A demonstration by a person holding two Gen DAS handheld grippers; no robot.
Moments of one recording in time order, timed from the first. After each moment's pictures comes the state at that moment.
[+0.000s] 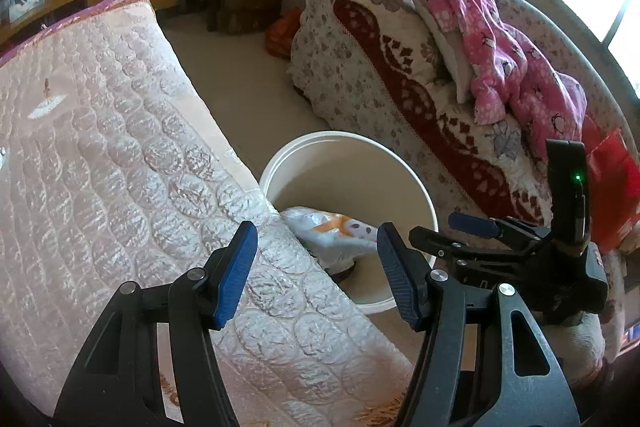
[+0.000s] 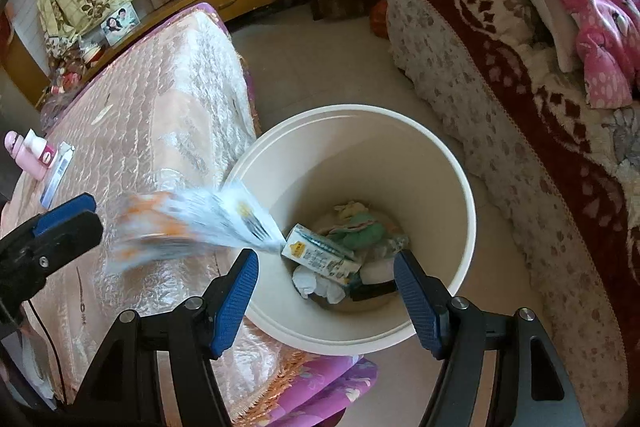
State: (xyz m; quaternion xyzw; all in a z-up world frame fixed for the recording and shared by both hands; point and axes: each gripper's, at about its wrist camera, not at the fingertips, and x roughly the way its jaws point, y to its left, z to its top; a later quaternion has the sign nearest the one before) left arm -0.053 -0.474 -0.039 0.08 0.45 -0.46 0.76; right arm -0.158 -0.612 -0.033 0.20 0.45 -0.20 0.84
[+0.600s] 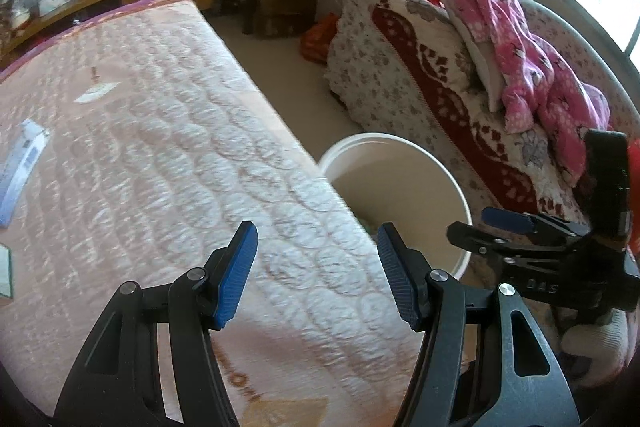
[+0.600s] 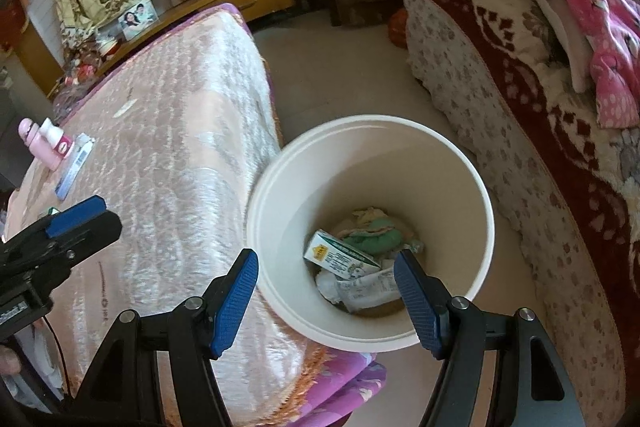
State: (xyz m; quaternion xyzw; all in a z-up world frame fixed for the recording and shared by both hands) left arm -0.038 -0.432 -0.042 0.08 0.45 -0.41 0.79; right arm -0.143 -0.579 -0.014 0.18 0.45 -0.17 0.86
